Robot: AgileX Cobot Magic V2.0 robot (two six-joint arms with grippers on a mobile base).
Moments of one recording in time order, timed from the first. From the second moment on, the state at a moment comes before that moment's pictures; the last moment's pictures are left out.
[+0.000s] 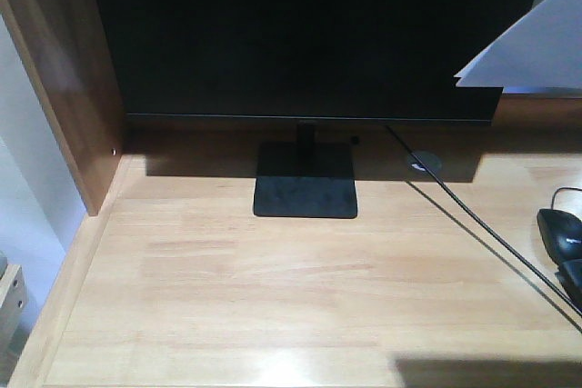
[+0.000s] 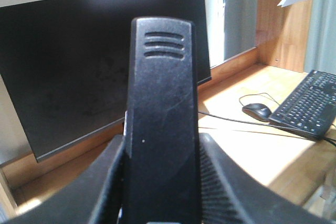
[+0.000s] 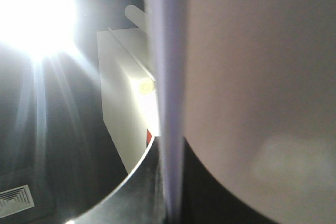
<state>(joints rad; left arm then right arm) -0.62 0.27 -0.91 -0.06 0.84 0.13 0.61 0.36 -0.32 0.14 -1.01 0.87</state>
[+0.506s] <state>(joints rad) -0.62 0.27 -0.91 -0.06 0.84 0.13 0.61 0.36 -0.32 0.14 -1.01 0.87</state>
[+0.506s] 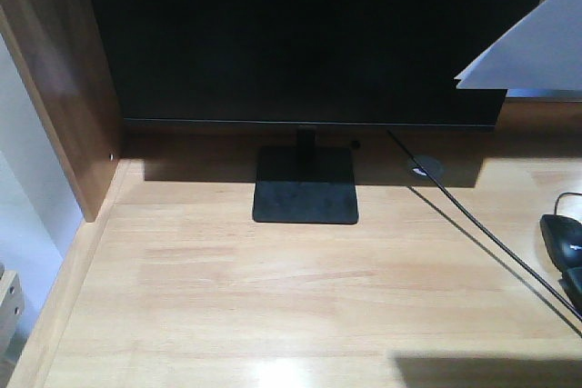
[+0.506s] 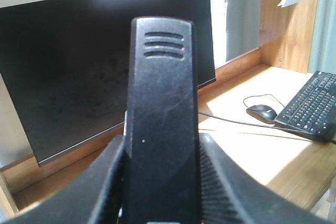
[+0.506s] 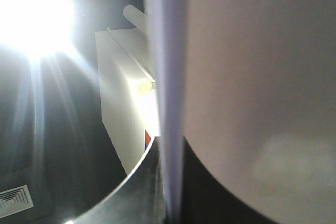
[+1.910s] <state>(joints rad) -0.62 0.27 -0.91 -0.06 0.80 0.13 0.61 0.36 -0.32 0.14 -1.01 0.87</state>
